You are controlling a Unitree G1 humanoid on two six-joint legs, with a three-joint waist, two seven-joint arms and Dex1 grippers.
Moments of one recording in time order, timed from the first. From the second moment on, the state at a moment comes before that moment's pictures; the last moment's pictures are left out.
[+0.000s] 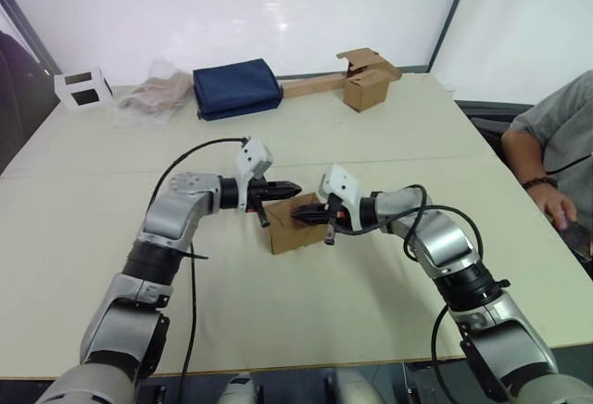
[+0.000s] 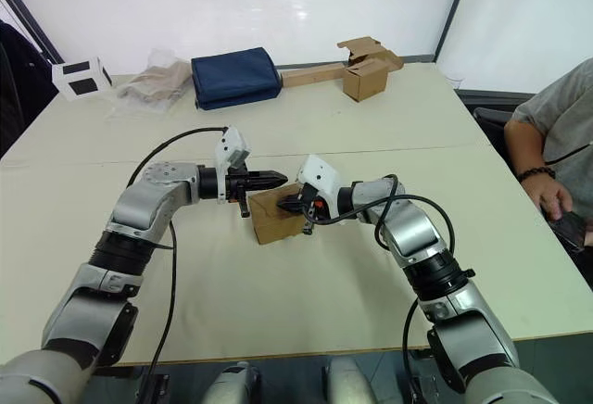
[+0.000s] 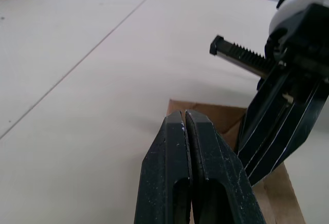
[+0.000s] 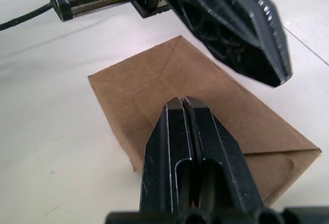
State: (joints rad) left arm -0.76 0.43 -0.16 0.24 -0.27 0.48 -1.04; right arm -0.69 -0.46 0.29 0.01 0.22 0.56 0.99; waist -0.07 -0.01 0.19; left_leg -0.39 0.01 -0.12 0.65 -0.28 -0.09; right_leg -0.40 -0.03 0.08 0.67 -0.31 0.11
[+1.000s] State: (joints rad) left arm -0.74 0.42 -0.17 0.23 -0.27 0.48 -1.02; right arm -0.72 -0.49 0.31 -0.04 0.24 0.68 1.06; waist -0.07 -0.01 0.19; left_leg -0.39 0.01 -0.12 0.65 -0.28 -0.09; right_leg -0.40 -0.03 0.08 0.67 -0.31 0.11
